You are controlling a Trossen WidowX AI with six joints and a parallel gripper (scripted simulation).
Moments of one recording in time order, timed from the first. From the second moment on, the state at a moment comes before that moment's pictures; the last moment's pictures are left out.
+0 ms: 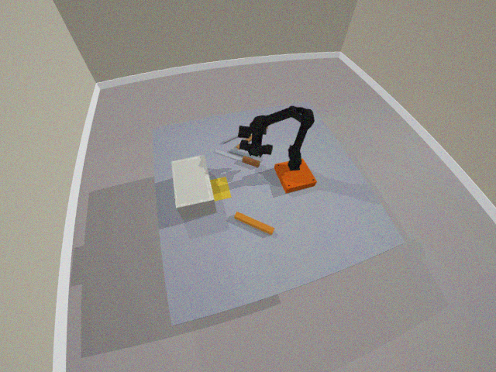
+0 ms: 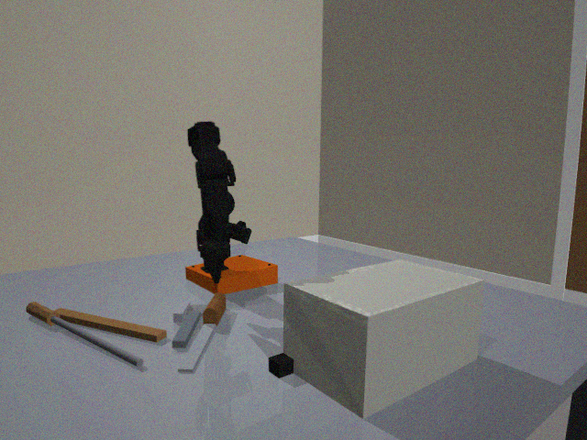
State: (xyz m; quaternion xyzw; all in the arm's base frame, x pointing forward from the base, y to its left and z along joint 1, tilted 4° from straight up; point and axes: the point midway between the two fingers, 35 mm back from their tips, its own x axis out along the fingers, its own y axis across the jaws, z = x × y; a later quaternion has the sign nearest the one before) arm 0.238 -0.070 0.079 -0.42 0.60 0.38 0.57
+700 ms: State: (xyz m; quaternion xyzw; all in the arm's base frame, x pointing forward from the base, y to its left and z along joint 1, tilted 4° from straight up) arm 0.238 -0.070 0.079 -0.37 0.62 0.33 0.60
